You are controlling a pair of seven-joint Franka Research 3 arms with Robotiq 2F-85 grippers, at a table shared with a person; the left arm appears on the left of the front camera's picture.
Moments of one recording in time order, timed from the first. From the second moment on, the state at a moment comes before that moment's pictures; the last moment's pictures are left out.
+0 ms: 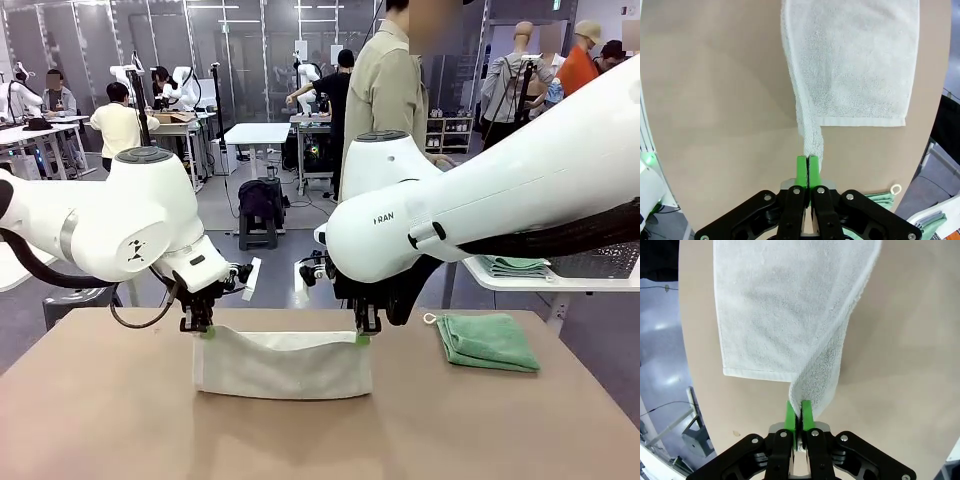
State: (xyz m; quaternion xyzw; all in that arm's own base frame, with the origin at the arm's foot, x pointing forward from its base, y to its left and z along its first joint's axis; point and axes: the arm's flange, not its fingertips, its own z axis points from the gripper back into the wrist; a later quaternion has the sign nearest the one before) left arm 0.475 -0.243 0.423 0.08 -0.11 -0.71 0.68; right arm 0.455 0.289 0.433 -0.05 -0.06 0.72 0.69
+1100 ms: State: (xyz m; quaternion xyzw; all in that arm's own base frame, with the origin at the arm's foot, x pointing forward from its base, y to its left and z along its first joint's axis) left arm 0.473 -0.245 0.422 0.08 -0.11 -0.72 0.68; right arm 0.449 0.291 0.433 -0.05 -0.05 0.72 0.69
